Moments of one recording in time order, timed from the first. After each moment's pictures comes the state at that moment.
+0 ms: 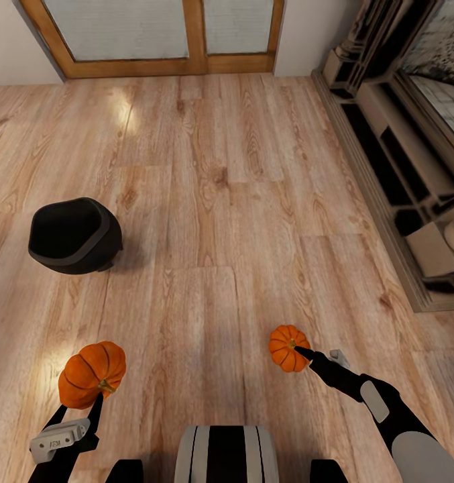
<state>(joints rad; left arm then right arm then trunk) 0.26 0.31 -0.17 -1.60 0.43 -0.42 0.20 -0.62 -0.15 -0.32 -0.52 -0.45 0.51 0.61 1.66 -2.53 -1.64</state>
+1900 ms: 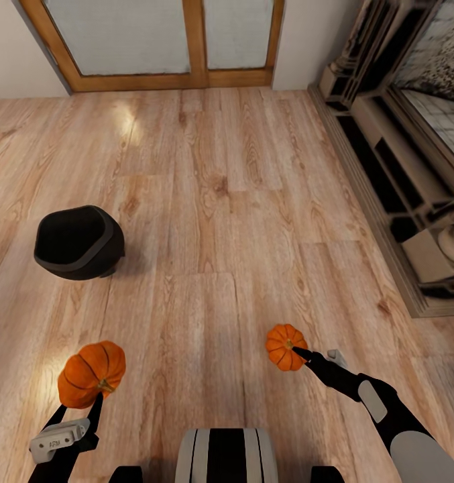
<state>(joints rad) 0.26 0.31 -0.17 -1.60 0.43 -0.43 0.20 -0.62 -0.14 -0.30 -0.52 -0.45 0.51 0.62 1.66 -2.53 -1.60</state>
